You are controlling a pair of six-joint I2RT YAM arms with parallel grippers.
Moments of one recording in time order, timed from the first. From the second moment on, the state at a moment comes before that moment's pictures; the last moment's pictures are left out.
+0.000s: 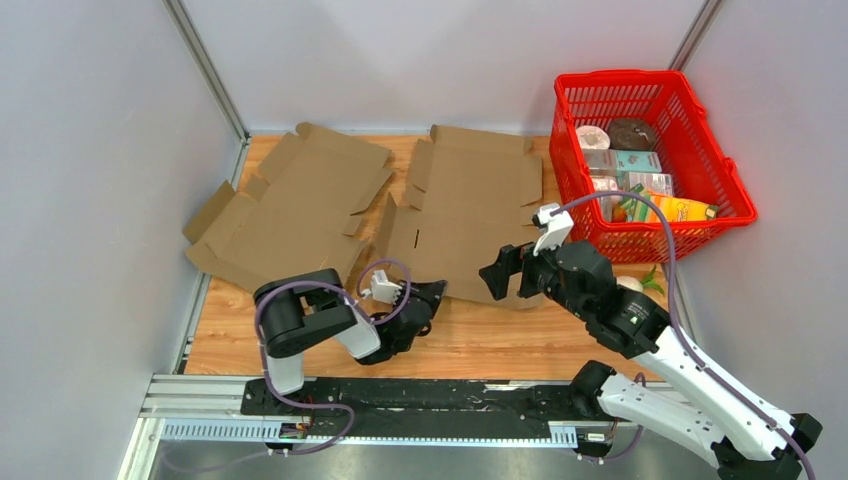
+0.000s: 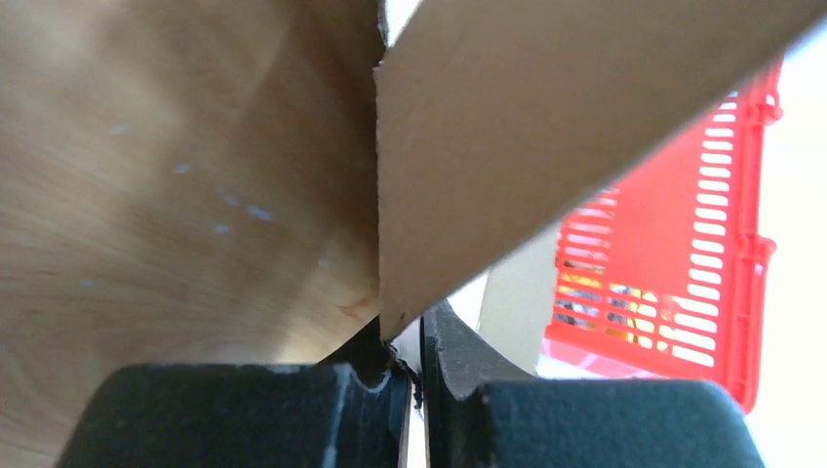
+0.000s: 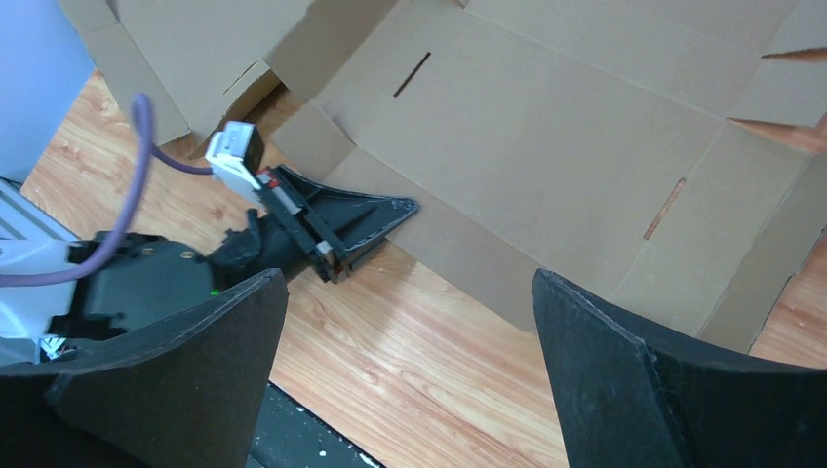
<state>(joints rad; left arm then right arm) -1.14 1.89 0.47 0.96 -0.78 -1.77 0.80 0.72 0.84 -0.52 0.15 0.40</state>
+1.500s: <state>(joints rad) -1.11 0.48 0.93 -0.90 -0.51 -0.32 0.98 1.31 1.39 -0.35 -0.13 -0.26</state>
